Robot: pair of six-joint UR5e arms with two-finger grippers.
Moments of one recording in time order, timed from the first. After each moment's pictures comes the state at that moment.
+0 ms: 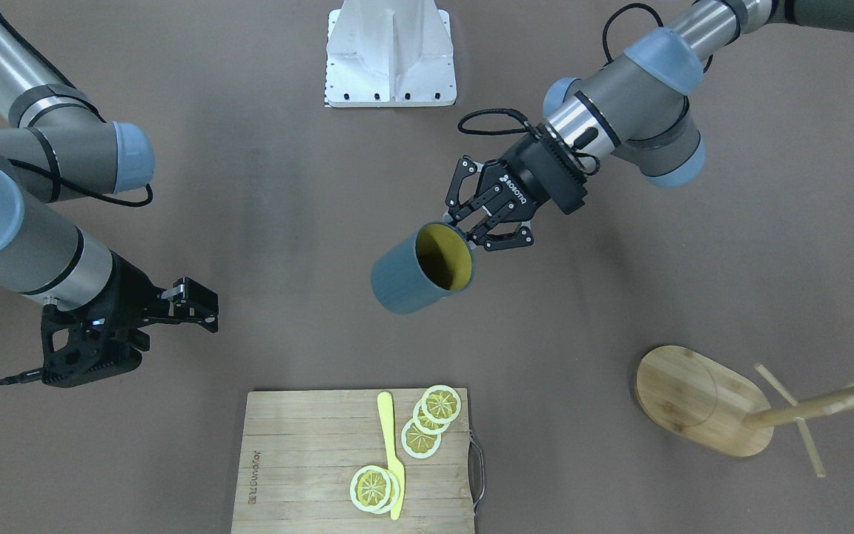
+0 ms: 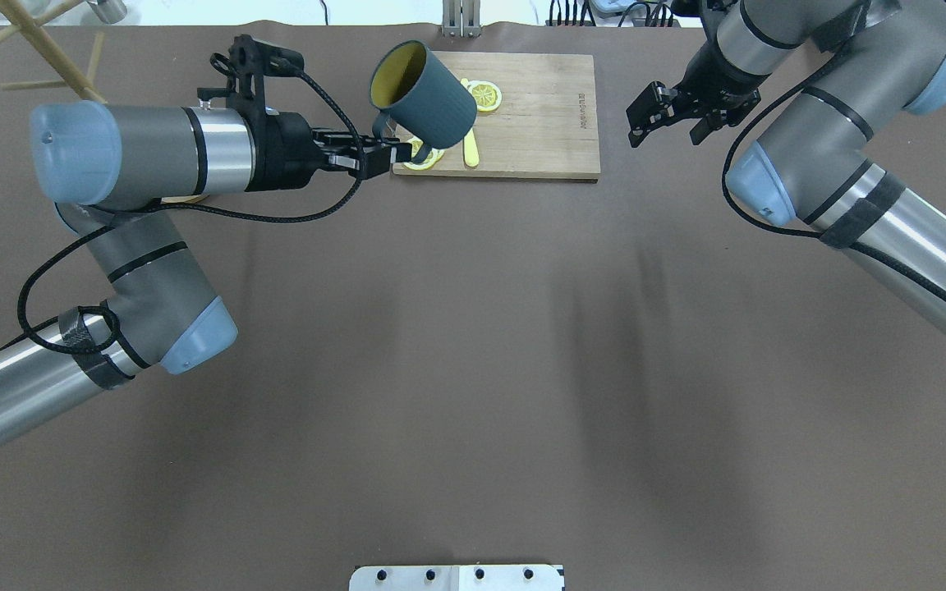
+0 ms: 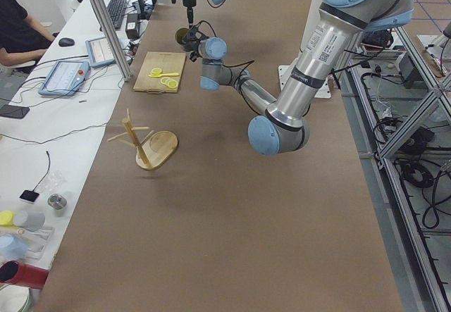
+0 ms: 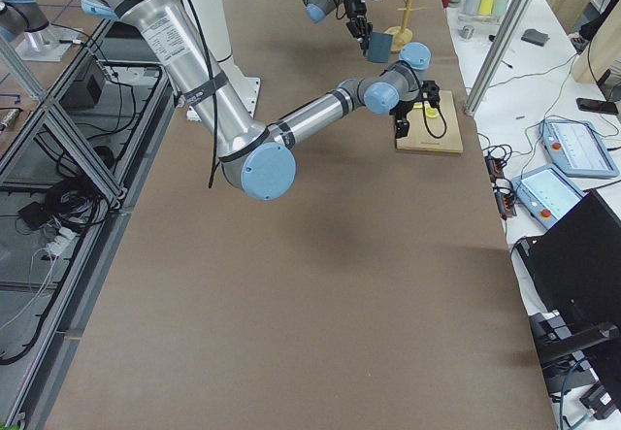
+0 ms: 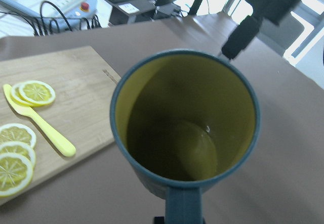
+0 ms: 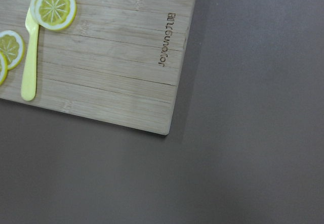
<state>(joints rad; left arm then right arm) -0.74 -2.14 -1.54 -2.79 -1.82 -1.00 1.00 -0.95 1.45 -1.36 2.30 0.71</state>
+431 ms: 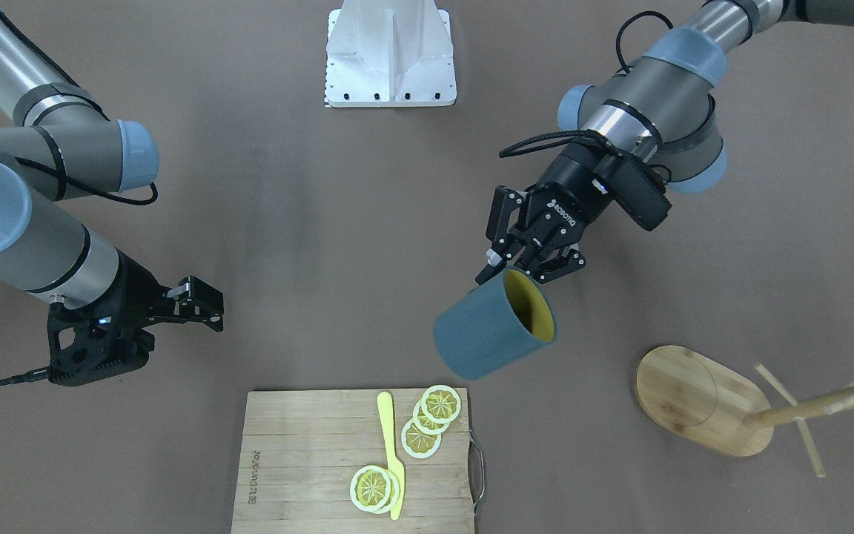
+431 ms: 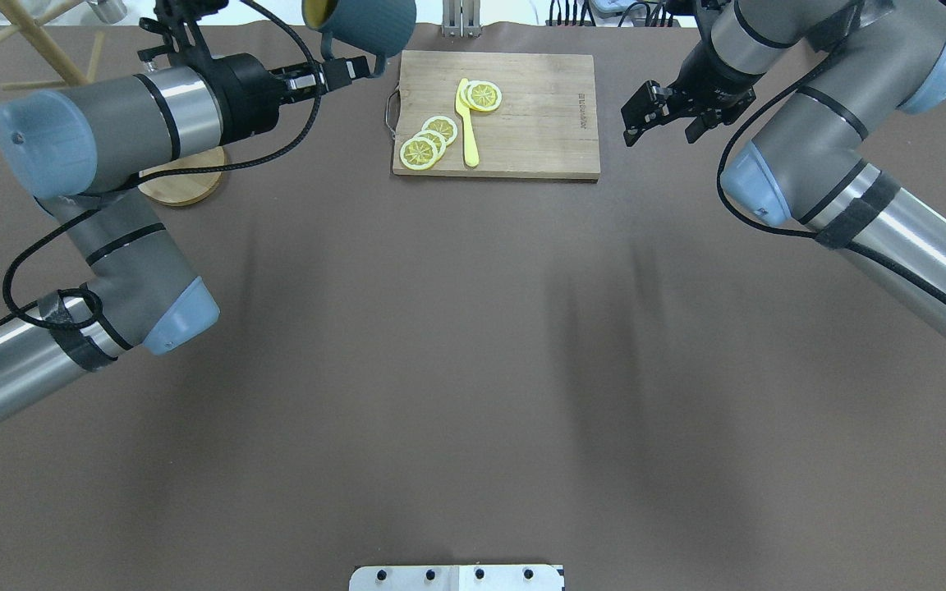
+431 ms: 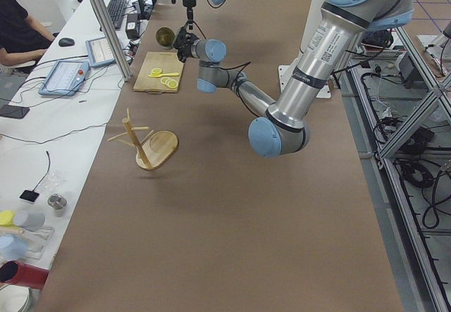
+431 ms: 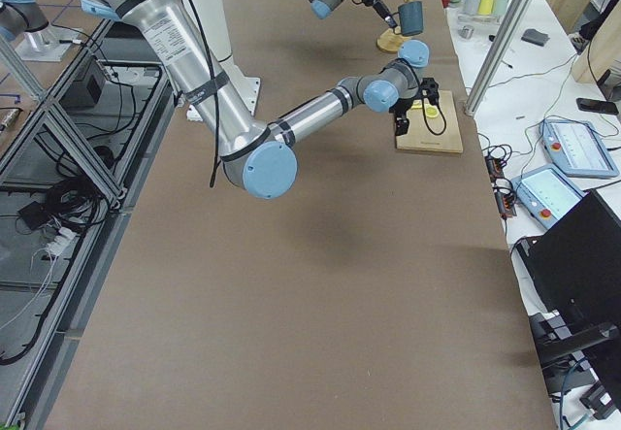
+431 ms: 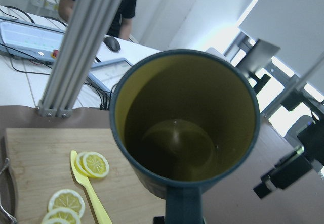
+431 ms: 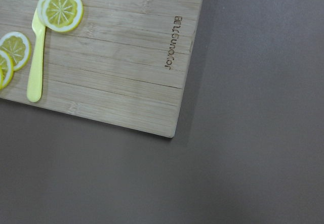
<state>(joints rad) -0.80 -2.12 -1.52 -2.83 -1.63 -1.30 0.99 -0.94 1.45 -1.36 2.29 0.71</state>
